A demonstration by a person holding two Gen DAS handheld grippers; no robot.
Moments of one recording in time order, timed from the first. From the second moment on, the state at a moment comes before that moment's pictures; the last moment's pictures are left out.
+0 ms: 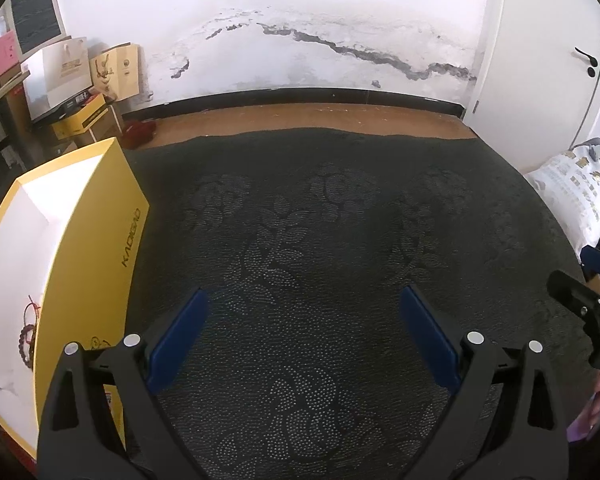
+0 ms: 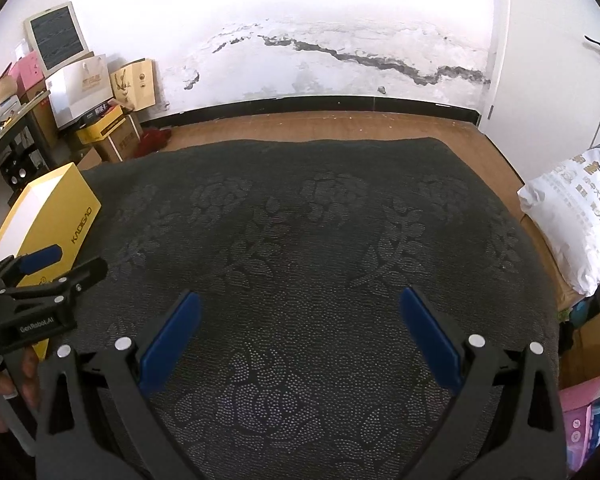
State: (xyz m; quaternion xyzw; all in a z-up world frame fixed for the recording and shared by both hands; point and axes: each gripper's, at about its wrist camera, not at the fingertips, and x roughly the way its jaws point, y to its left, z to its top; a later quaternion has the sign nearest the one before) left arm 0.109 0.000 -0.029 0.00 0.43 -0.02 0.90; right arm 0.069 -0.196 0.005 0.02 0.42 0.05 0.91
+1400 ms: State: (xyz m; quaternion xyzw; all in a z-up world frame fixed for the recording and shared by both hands) left arm 0.105 0.005 -0.025 0.02 0.41 -0.03 0.91; right arm 0.071 -0.192 0.004 0.01 0.42 0.06 0.91
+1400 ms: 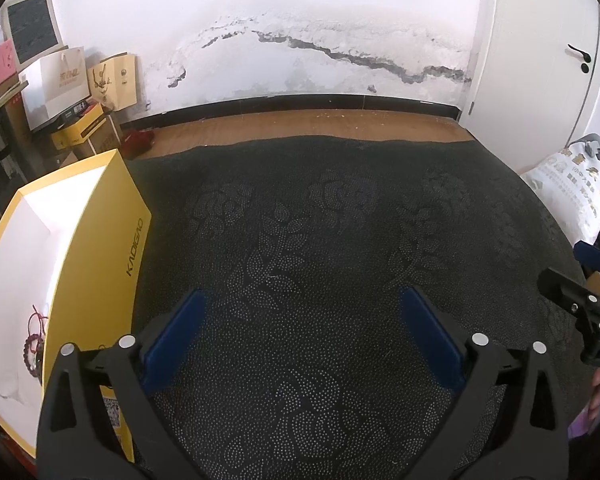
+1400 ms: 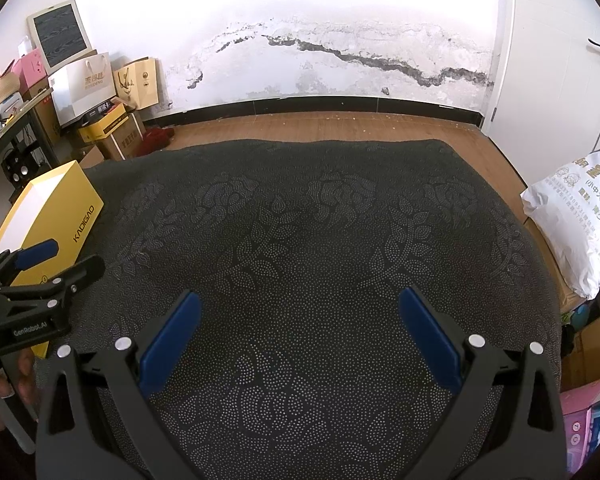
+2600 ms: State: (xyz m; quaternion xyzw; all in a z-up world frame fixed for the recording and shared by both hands) left arm 0.109 0.011 -0.025 -0.01 0.42 -0.03 0.90; right arm 0.070 -0.190 0.002 0.01 0.42 0.06 0.91
